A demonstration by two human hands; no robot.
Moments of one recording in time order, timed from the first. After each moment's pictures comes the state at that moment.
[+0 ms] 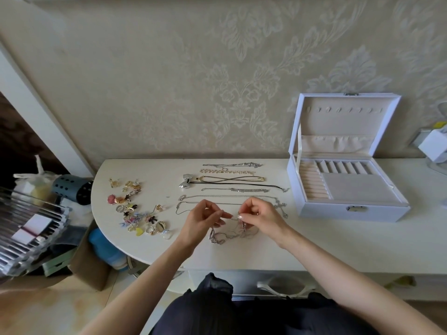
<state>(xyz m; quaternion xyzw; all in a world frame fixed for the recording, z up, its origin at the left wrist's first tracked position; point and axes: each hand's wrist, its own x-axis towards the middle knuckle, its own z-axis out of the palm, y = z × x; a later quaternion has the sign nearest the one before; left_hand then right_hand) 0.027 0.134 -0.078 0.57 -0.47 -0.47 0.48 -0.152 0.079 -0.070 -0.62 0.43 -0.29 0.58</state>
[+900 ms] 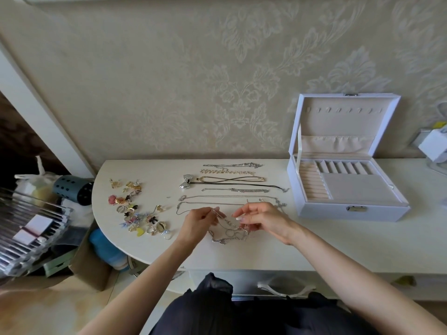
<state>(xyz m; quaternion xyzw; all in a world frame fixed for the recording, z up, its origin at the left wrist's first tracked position) 0.029 0.128 -0.081 0.67 -0.47 -0.40 0.41 -0.159 0.070 -0.064 -0.60 0.39 -0.19 0.67</state>
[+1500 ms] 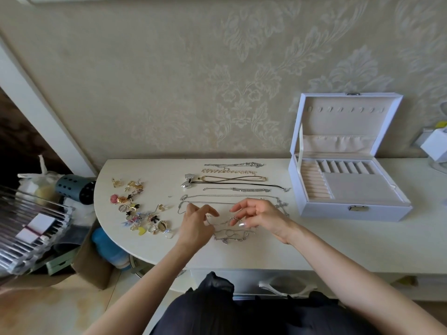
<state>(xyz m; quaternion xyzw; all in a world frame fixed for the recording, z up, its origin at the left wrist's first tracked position) 0.033 0.134 -0.083 0.75 -0.56 -0.25 0.25 -0.157 0.073 -0.057 -0.65 0.37 -0.18 0.63</state>
